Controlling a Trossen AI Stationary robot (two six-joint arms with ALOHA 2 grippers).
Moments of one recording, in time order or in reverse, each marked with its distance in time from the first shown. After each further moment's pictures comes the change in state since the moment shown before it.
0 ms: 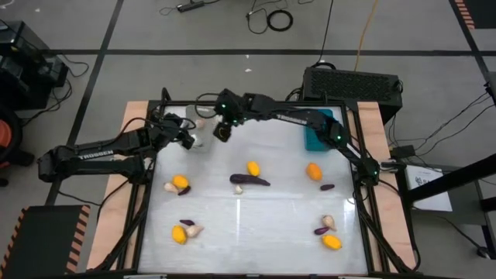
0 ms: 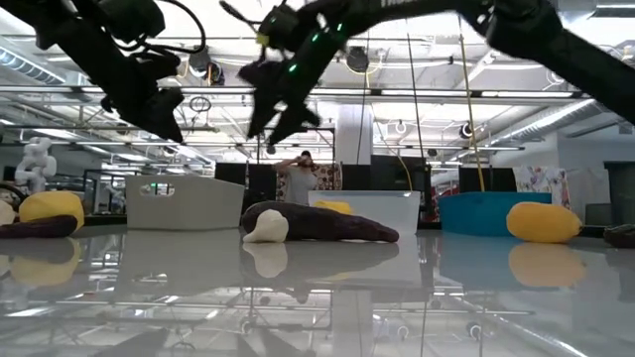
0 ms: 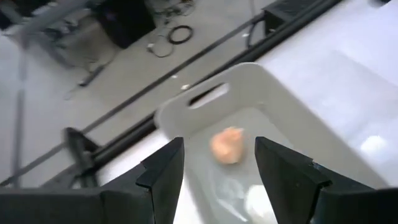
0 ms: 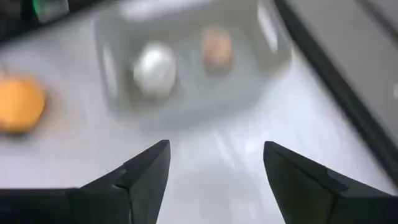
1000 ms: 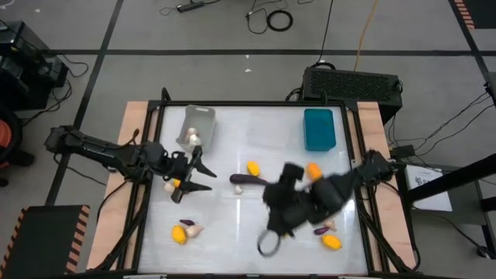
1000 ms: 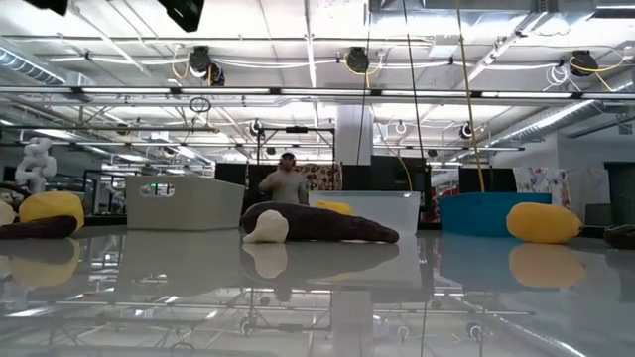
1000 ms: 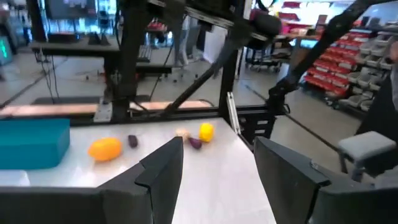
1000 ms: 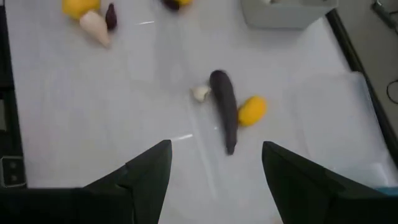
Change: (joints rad) left arm -0.576 0.101 0.049 0.675 0.732 0.101; right arm 0.826 -0.366 -0.081 -0.611 0.525 0.528
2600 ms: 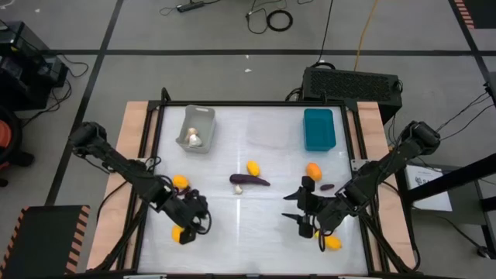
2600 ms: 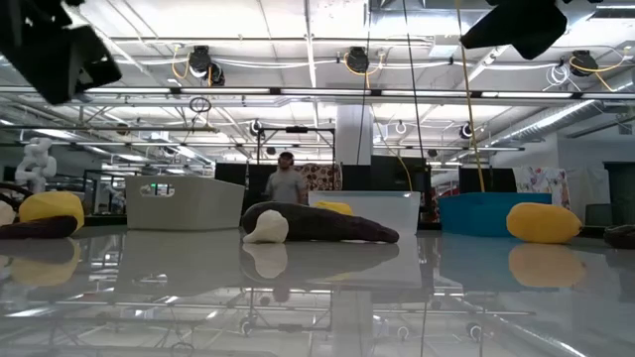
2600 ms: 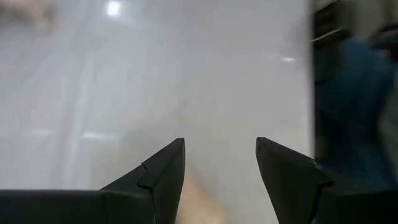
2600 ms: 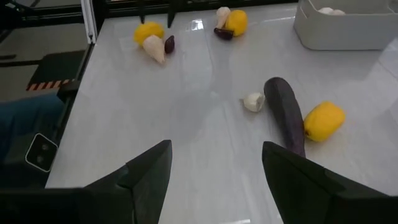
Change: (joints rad) left arm -0.410 0.482 0.305 -0.719 -0.202 -0.693; right arm 0.129 -0.642 -1.420 1.333 0.075 -0.167
